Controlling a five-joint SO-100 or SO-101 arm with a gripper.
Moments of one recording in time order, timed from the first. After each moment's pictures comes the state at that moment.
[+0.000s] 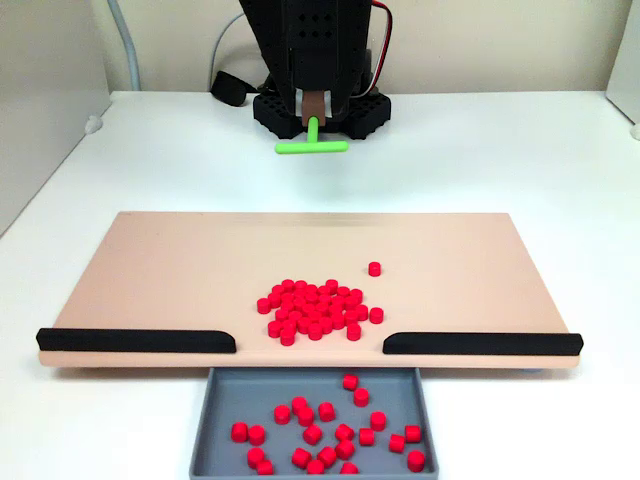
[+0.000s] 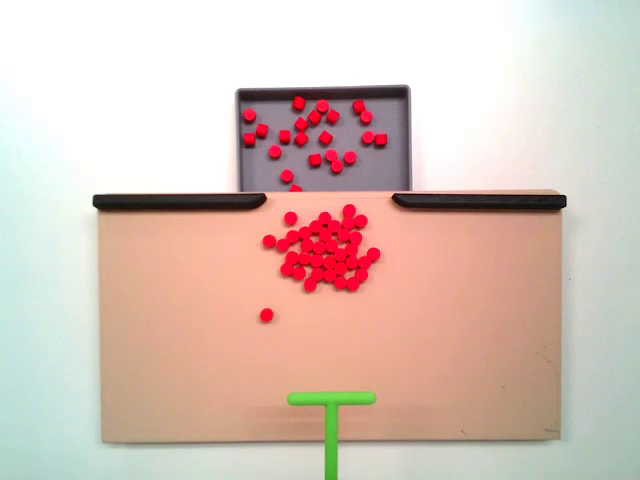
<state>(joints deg) 2.8 109.2 106.7 89.6 -89.6</state>
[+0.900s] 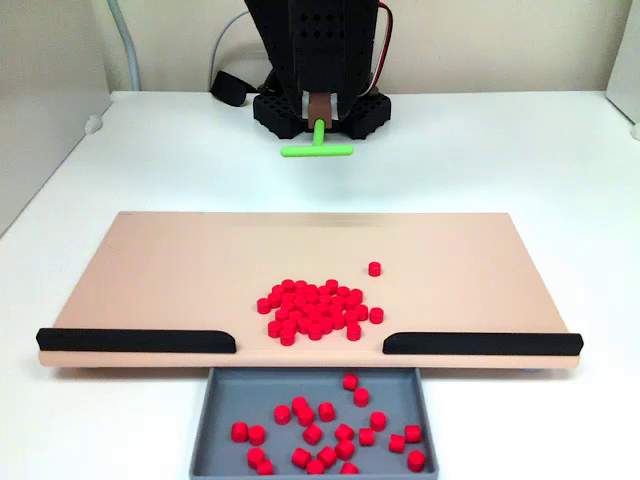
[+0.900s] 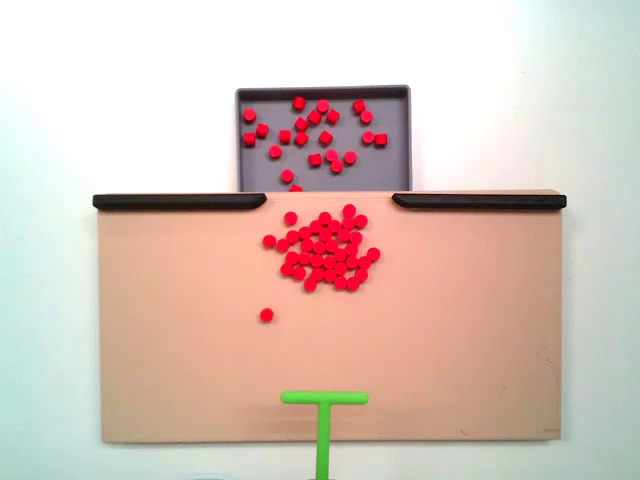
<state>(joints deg) 1.3 108.5 106.7 89.4 -86.7</state>
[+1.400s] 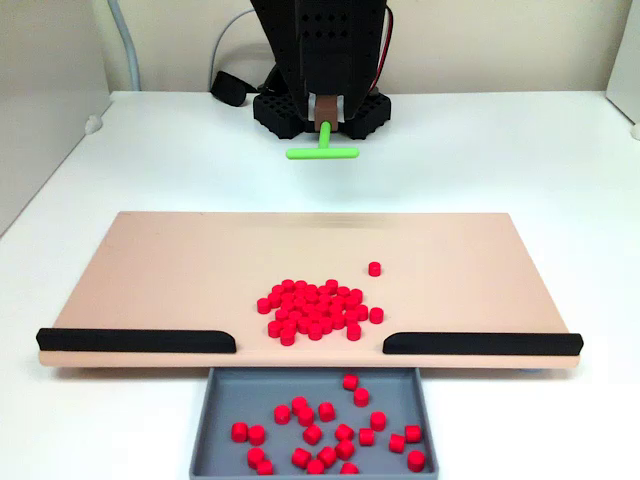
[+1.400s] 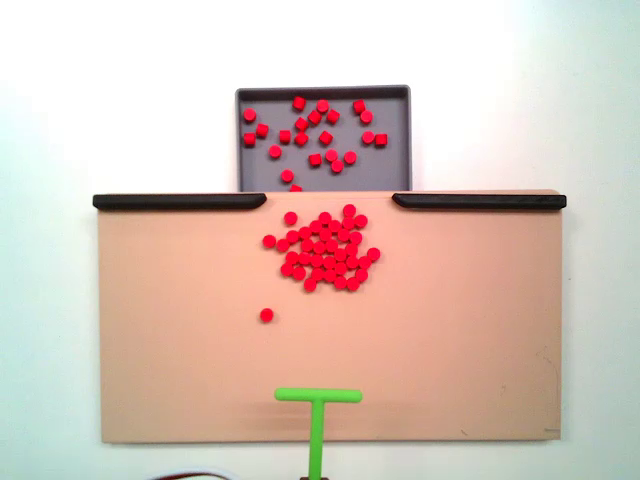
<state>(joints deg) 0.3 107.9 106.7 89.2 -85.0</state>
